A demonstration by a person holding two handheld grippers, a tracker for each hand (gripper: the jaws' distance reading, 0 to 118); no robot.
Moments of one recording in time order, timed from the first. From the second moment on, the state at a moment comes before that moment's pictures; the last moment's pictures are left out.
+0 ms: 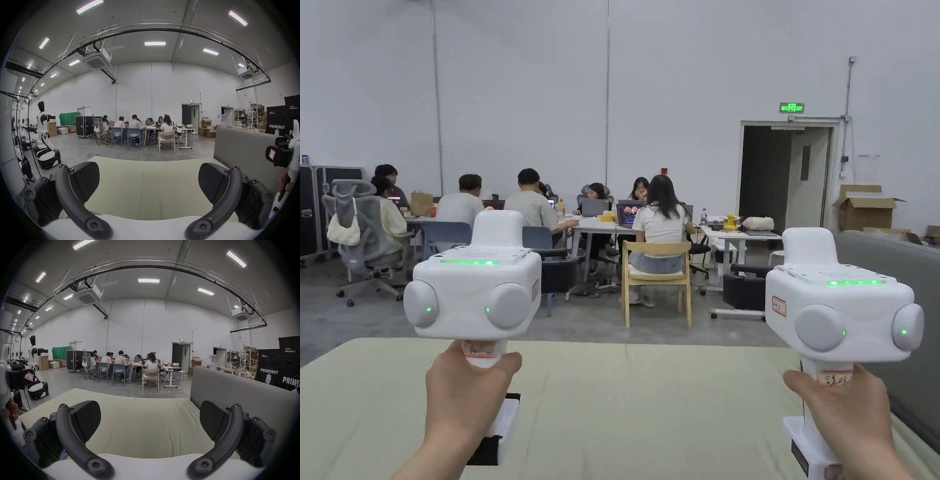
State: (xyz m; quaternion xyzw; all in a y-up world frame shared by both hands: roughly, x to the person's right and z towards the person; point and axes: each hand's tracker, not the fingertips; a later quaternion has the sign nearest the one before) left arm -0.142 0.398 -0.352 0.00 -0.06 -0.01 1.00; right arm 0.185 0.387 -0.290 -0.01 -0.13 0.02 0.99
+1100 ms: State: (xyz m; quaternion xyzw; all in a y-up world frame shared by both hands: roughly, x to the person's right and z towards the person) left arm -0.145 0.392 -0.354 -0.01 -0.06 -0.03 1.00; right arm 0.192 0.385 -0.293 -0.02 -0.13 0.01 0.99
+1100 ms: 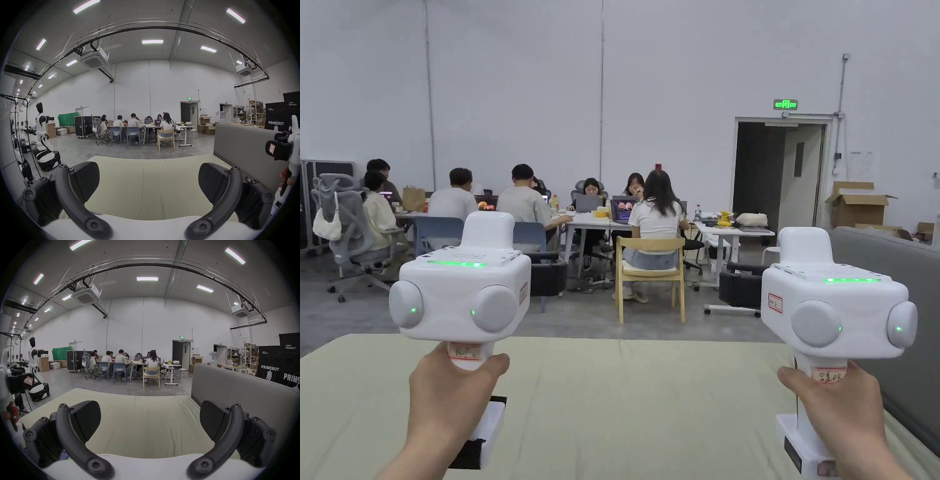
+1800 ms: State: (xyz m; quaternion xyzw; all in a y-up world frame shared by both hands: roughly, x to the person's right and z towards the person) left arm -0.147 0.391 -0.353 -0.01 -0.07 -0.03 1.00; right arm 0.192 0.384 -0.293 -0.02 -0.13 0.02 0.99
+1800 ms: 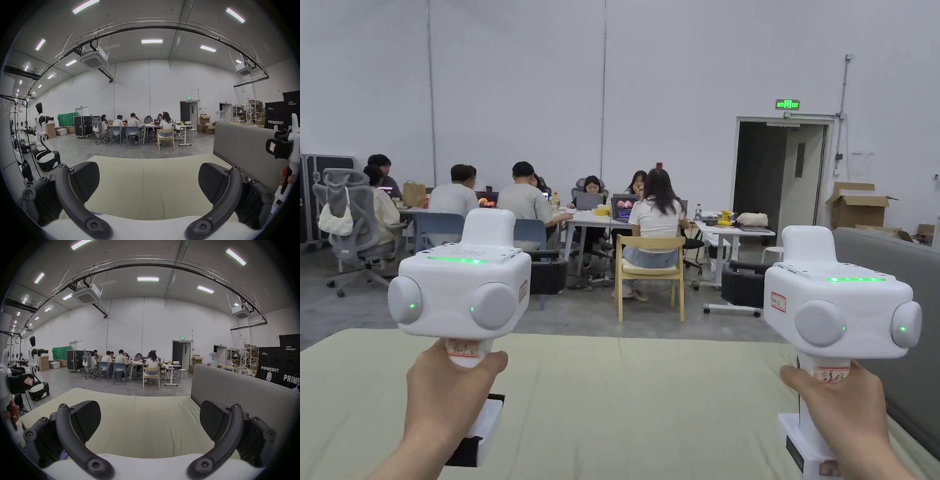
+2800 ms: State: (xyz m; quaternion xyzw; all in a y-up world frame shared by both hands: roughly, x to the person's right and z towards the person) left arm -0.151 0.391 -0.350 -0.01 -0.06 -0.03 1.00; right arm 0.190 0.383 -0.289 -0.02 -0.13 0.02 0.99
